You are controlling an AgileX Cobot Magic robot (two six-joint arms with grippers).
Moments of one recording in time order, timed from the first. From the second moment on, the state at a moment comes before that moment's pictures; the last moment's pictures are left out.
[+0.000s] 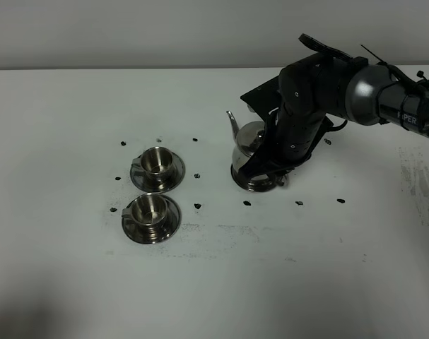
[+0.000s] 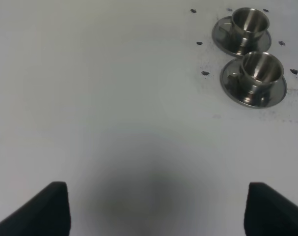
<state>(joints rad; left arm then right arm) 0.01 0.00 -0.46 -0.06 1.06 0.05 0.54 2.14 -1.57 -0.01 0.90 -0.11</state>
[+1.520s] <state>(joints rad) 0.01 0.00 -0.46 -0.06 1.06 0.06 0.61 2.03 -1.74 0.05 1.07 -0.60</state>
